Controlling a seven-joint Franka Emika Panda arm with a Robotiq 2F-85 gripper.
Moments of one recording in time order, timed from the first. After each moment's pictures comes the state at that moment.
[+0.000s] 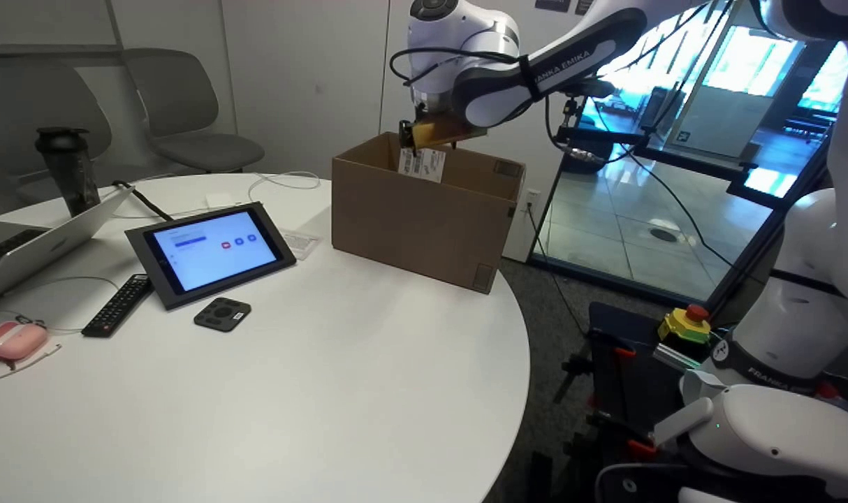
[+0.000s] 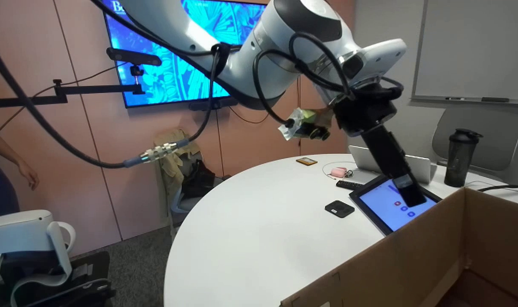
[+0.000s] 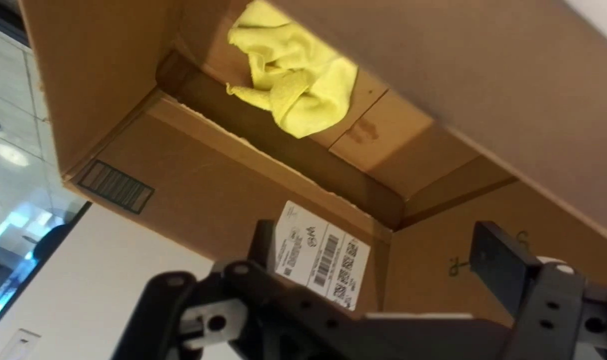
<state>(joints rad) 0.00 0.38 -0.13 -1.72 -0.77 2.17 1.22</state>
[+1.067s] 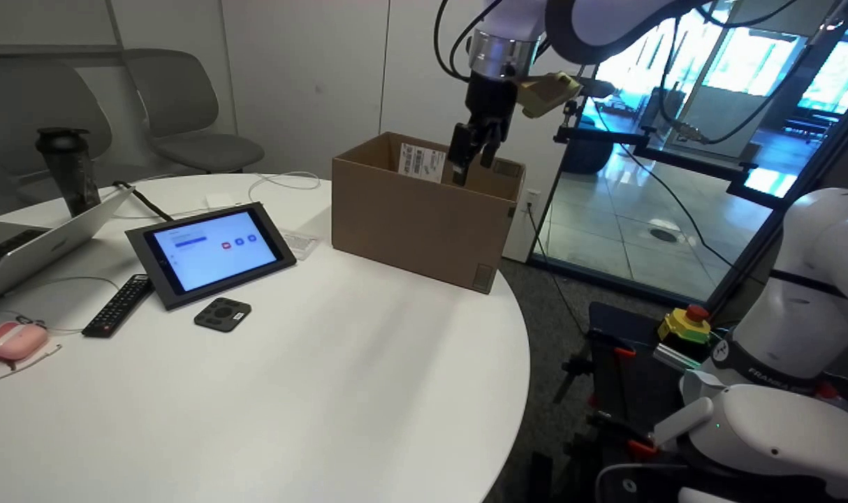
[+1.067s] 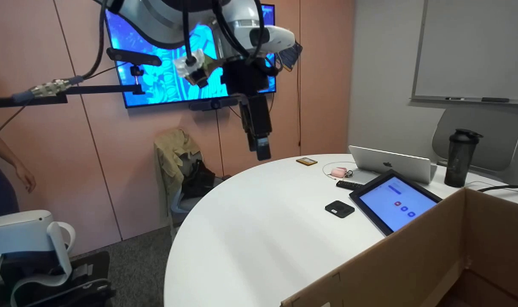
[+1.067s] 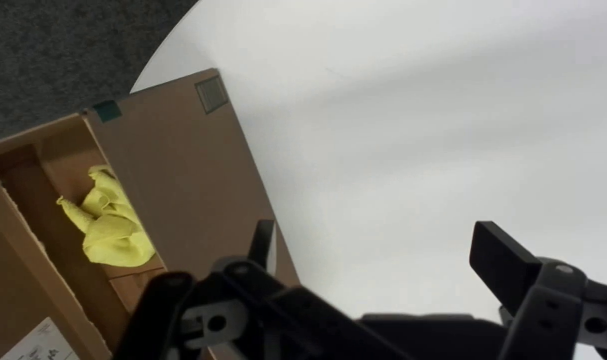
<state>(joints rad) 0.03 -0.09 0.03 -2.13 -0.21 2.09 0.39</state>
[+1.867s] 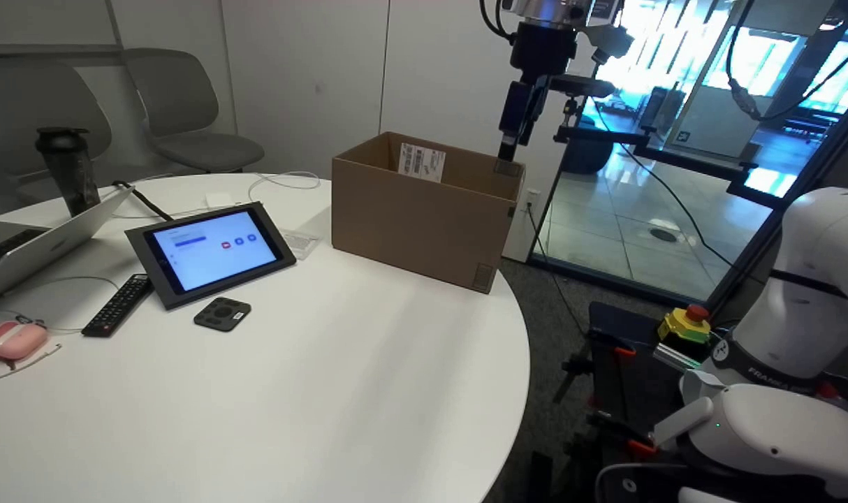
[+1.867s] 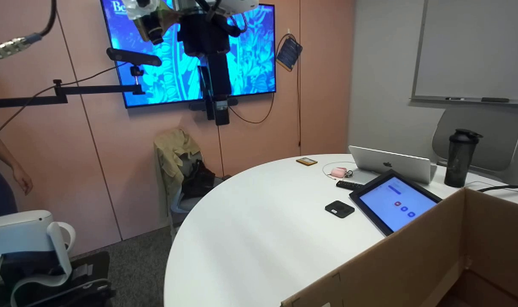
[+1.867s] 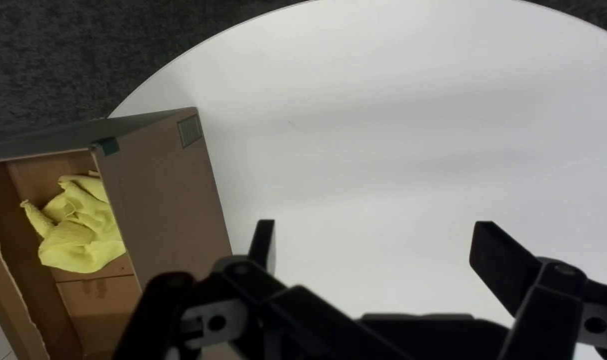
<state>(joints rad) 0.05 -0.29 0.05 -2.17 -0.08 1.91 0.19</state>
